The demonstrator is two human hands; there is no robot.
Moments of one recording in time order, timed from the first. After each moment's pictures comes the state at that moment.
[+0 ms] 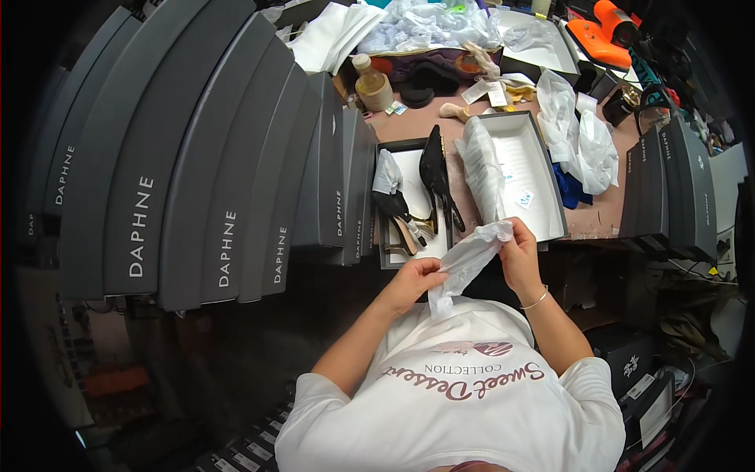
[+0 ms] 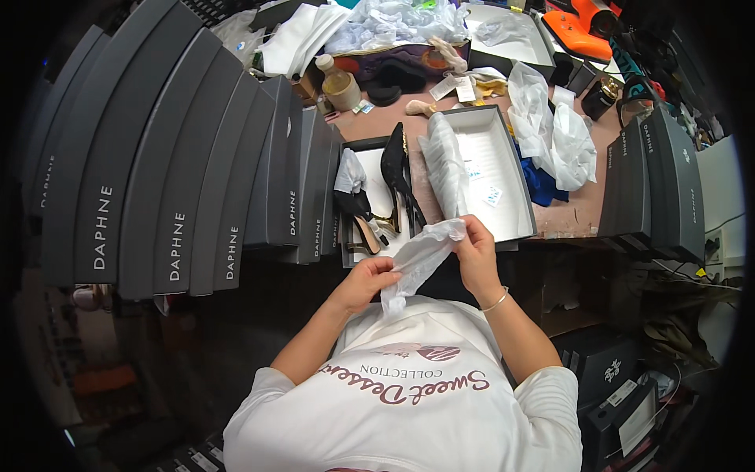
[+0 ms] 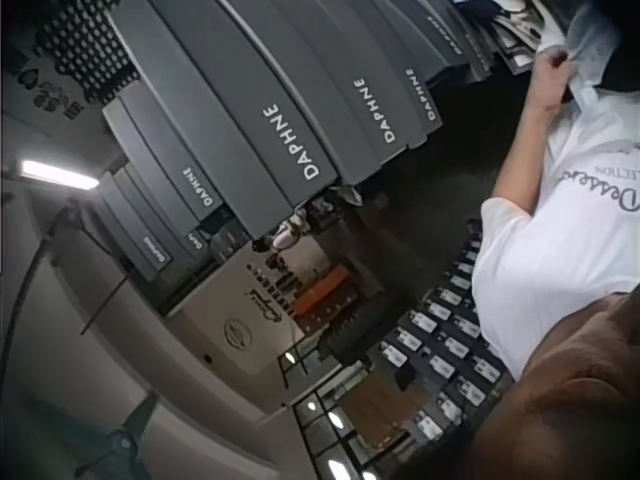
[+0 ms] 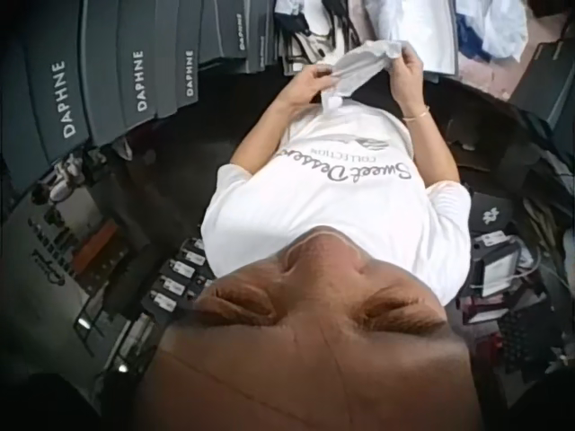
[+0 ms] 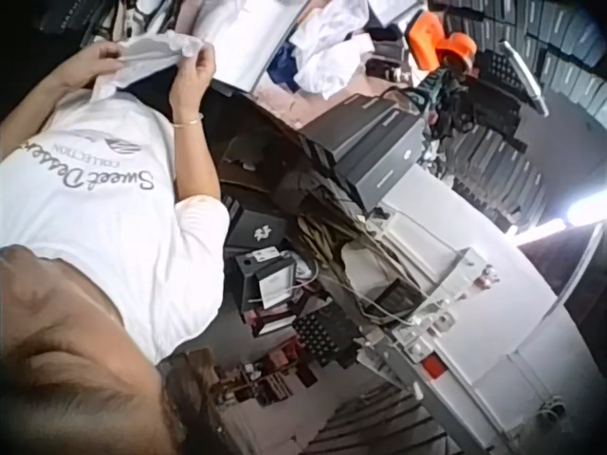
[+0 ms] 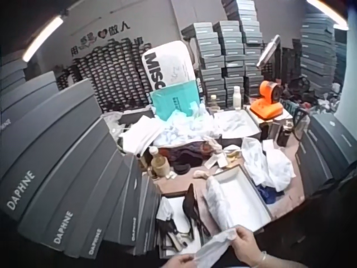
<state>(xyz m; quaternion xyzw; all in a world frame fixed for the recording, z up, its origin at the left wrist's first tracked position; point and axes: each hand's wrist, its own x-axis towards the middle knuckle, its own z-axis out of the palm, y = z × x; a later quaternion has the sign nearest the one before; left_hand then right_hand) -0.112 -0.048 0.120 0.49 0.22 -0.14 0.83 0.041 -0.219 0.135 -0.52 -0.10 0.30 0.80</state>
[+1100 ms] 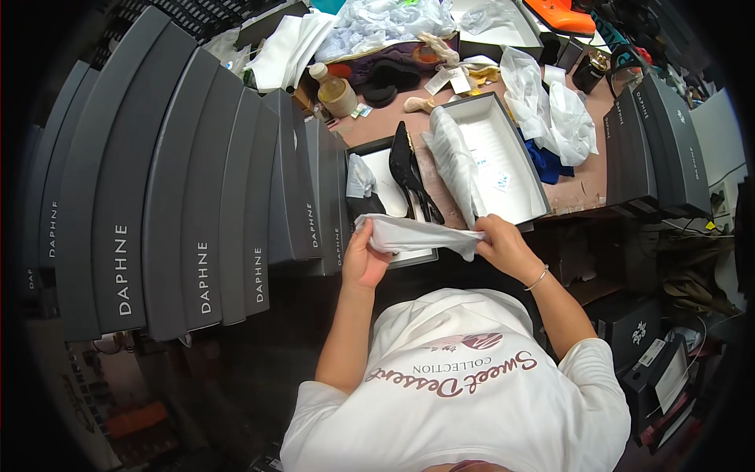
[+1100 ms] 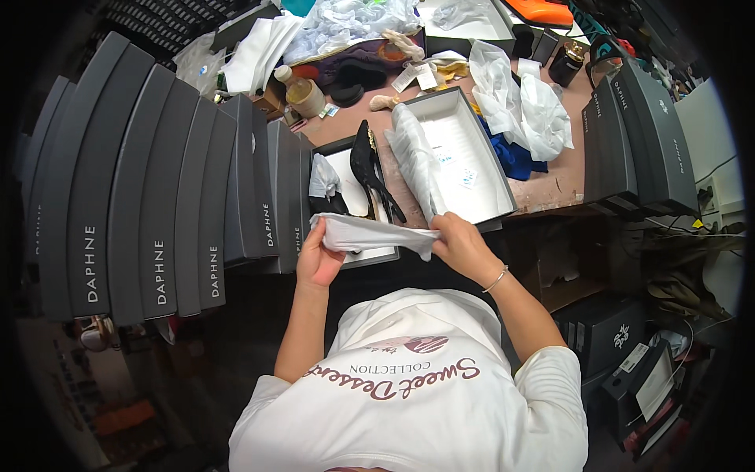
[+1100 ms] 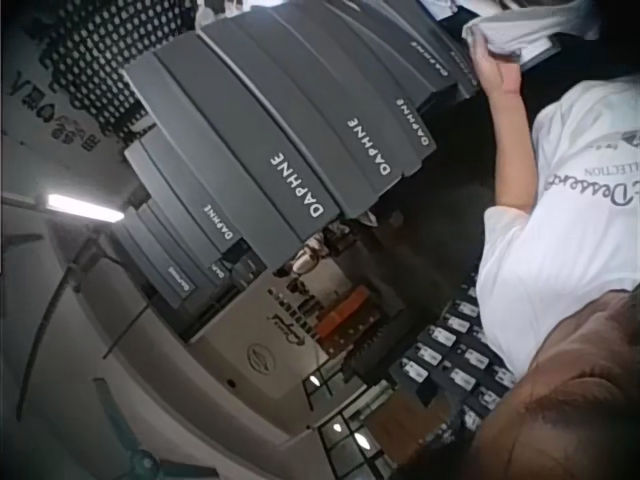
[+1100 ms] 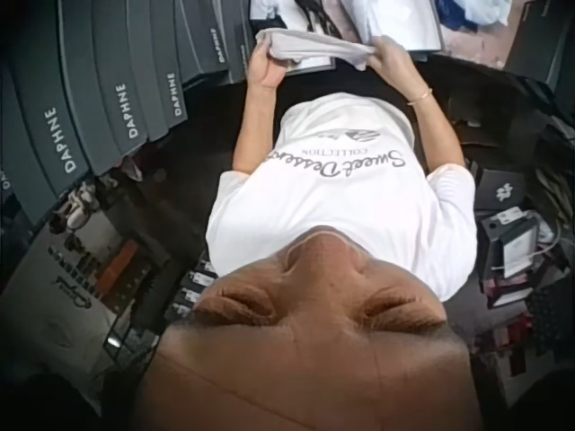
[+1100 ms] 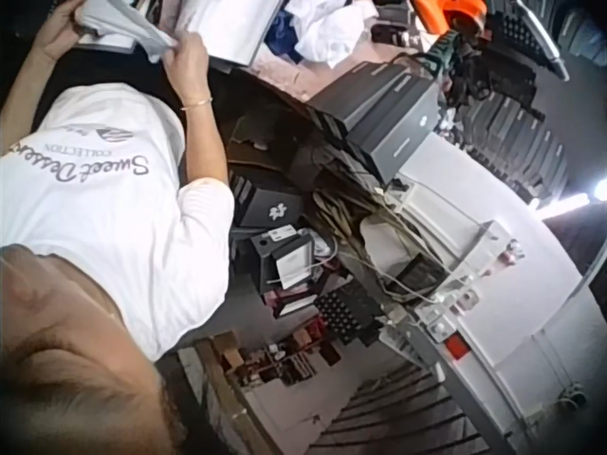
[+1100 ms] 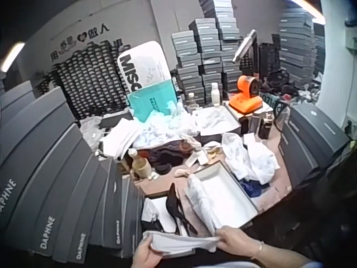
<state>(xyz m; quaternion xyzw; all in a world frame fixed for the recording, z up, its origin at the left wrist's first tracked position) -0.083 -0.003 0.124 0.22 0.28 0.14 0.92 0.059 -0.248 0.153 -0.81 -0.38 0.19 0.41</state>
